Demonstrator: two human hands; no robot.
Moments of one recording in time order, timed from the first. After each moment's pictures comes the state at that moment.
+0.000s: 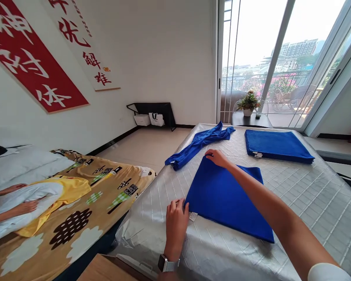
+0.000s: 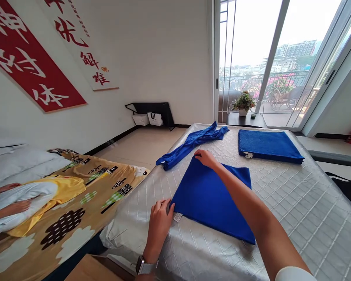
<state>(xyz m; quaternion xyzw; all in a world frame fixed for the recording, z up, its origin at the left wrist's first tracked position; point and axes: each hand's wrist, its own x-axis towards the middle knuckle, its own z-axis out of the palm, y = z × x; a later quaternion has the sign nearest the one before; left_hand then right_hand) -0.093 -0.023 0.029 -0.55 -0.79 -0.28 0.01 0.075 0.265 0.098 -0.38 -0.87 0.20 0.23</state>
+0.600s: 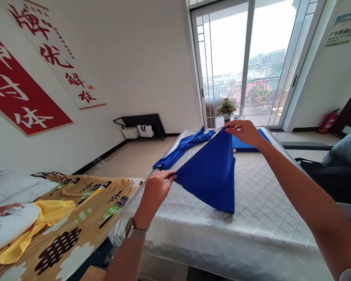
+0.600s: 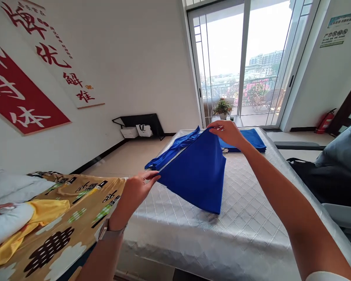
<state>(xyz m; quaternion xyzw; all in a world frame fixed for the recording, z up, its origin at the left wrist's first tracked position) -0.046 -0.023 0.215 -0.69 -0.63 -0.35 0.03 0.302 0.155 0.280 -0.34 -0.78 0.16 0.49</state>
